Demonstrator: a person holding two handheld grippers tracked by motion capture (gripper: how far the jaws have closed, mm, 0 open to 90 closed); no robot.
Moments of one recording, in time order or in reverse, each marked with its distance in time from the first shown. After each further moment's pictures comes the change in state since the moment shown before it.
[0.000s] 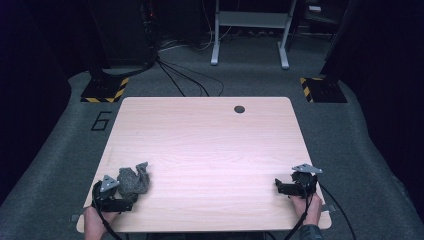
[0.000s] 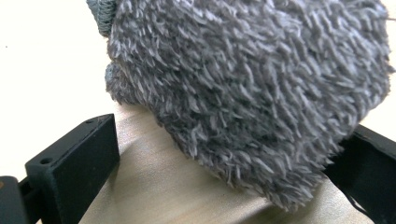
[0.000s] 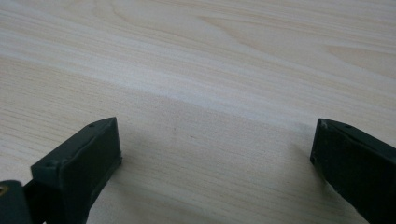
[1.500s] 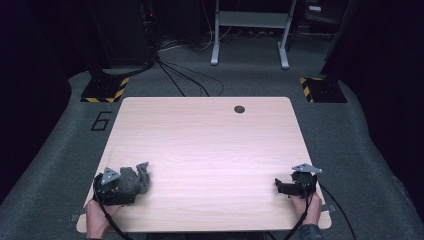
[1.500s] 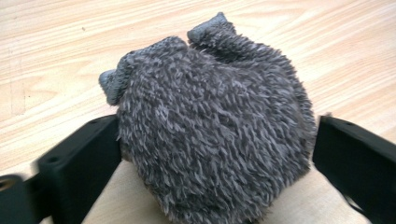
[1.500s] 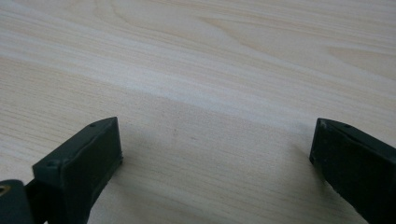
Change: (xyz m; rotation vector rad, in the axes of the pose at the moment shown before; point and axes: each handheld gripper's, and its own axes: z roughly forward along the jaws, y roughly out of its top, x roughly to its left) left arm -0.011 0.033 -0.013 -0.030 0.014 -0.014; right arm 0.000 0.001 0.001 -0.005 0.001 0.004
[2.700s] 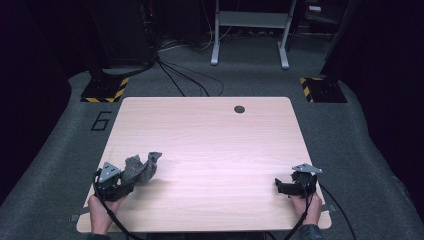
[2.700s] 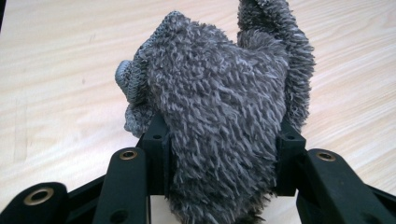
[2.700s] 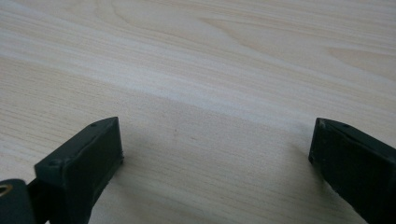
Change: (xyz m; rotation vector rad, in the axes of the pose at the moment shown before) left arm -0.013 0.027 -0.014 -0.129 -0.026 0.001; right arm 0.000 0.000 0.000 0.000 0.000 -0.003
